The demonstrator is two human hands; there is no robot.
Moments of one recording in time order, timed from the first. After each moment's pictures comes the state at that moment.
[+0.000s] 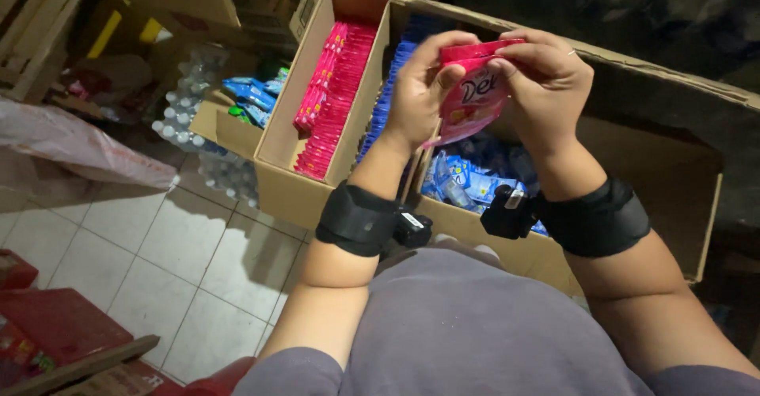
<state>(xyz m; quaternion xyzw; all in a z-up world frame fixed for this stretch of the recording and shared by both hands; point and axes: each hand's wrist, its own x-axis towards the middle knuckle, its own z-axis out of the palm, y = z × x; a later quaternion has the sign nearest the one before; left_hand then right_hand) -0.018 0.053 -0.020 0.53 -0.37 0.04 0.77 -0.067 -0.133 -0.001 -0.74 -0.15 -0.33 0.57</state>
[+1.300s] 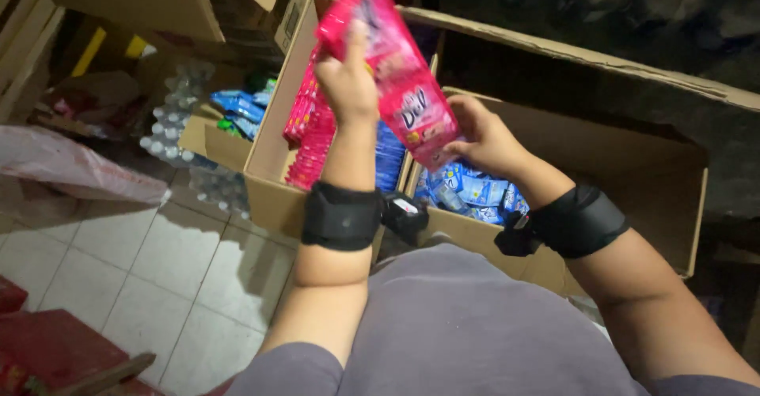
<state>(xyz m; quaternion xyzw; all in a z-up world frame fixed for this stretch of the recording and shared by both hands) 0.047 0.081 -0.038 0.54 -0.11 0.23 0.80 -0.056 -0.136 -0.107 -0.74 -0.11 0.09 0.66</state>
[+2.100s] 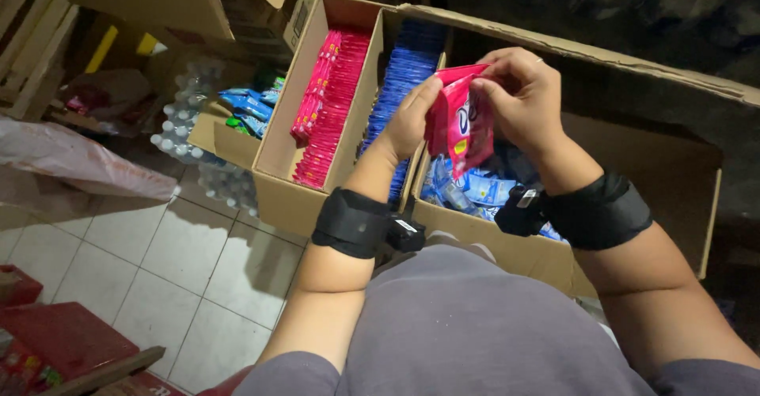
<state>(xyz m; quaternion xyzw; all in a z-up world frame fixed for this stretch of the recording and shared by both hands) 0.009 0.060 -0.087 0.45 -0.29 -0.23 0.81 -0.053 -0.140 -0.027 -0.80 -0.14 -0.25 0.53</state>
